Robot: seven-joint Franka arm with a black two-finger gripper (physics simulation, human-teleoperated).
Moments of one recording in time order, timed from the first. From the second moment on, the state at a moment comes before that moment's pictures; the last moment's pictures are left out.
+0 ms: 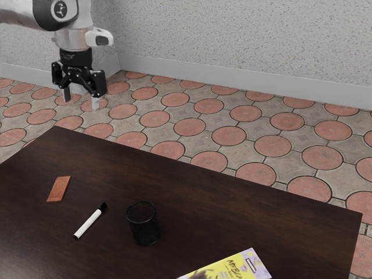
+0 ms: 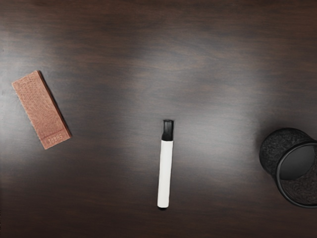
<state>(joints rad) 0.10 0.03 -0.04 -1.56 0.11 1.44 -0.02</state>
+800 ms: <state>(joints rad) 0.14 0.20 0.01 -2.15 0.11 2.01 -0.03</state>
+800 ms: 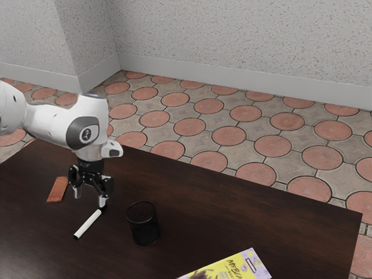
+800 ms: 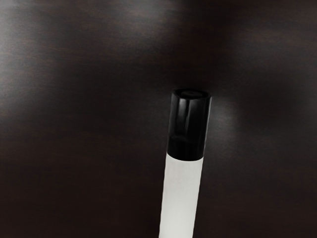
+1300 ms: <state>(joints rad) 0.14 0.29 0.01 -2.16 0.10 2.17 -0.02</state>
